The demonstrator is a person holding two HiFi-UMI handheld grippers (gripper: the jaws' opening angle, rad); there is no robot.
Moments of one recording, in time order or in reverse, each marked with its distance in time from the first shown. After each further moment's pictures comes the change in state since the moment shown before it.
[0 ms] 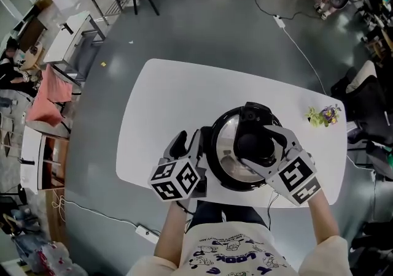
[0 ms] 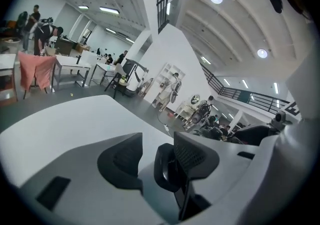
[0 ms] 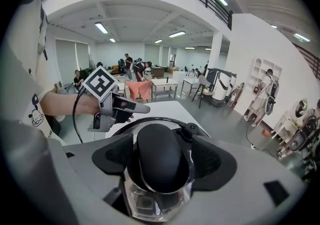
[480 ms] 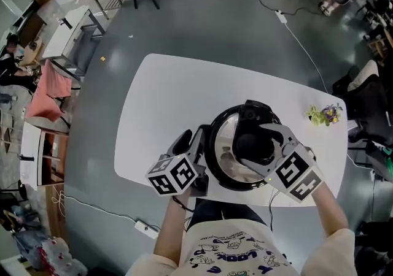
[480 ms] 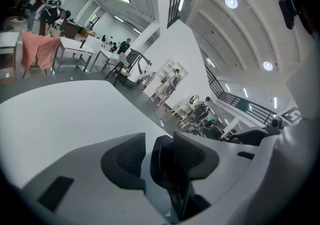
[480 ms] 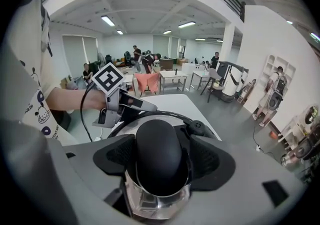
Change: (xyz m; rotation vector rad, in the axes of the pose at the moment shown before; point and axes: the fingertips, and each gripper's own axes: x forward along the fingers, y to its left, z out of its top) left arm 0.018 -0.002 -0.018 -0.136 0.067 -0.049; right arm 0.009 -0.002 -0.006 -0.056 0.102 0.096
